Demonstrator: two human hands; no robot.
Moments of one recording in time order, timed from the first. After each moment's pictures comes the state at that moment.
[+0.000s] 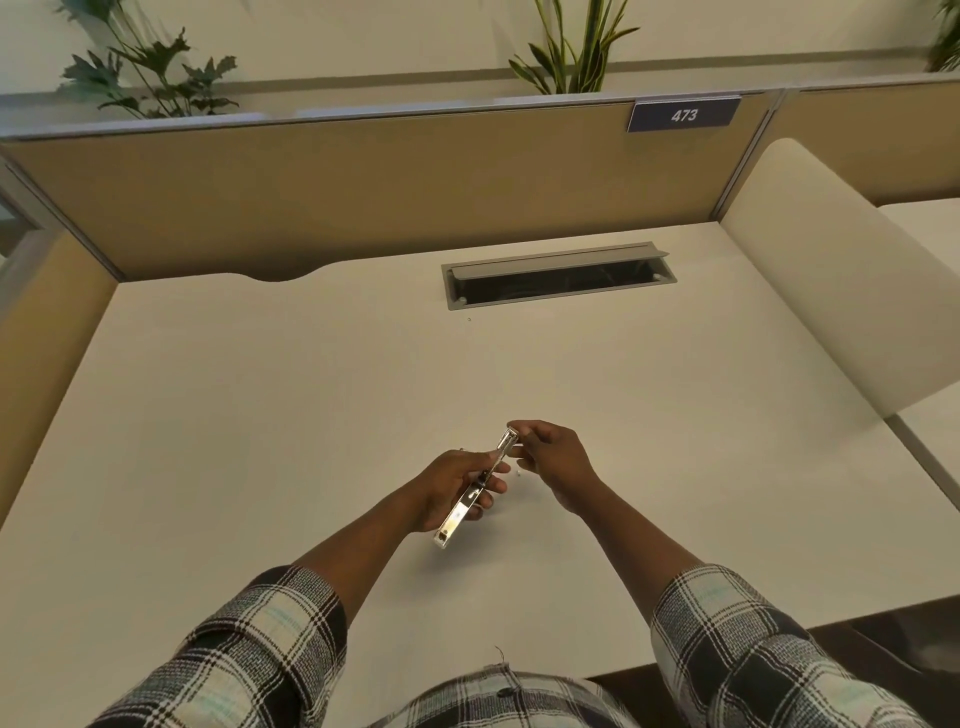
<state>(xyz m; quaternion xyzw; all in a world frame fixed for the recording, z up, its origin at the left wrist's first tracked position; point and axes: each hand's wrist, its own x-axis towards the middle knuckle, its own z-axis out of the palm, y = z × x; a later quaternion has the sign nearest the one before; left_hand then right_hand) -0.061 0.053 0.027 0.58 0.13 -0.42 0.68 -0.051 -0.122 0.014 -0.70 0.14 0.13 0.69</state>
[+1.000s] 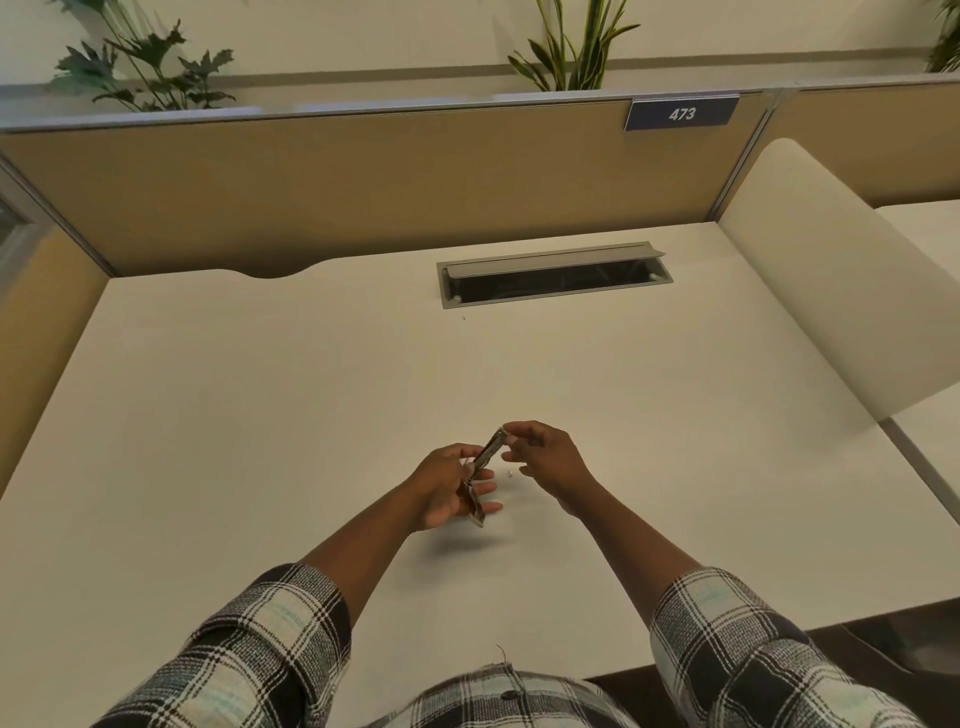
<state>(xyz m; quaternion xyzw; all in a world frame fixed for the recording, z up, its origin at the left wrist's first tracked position) -0.055 0.042 0.018 0.53 0.25 -0.36 0.72 -0.052 -0.131 0.020 -0.73 0.12 0.17 0.65</state>
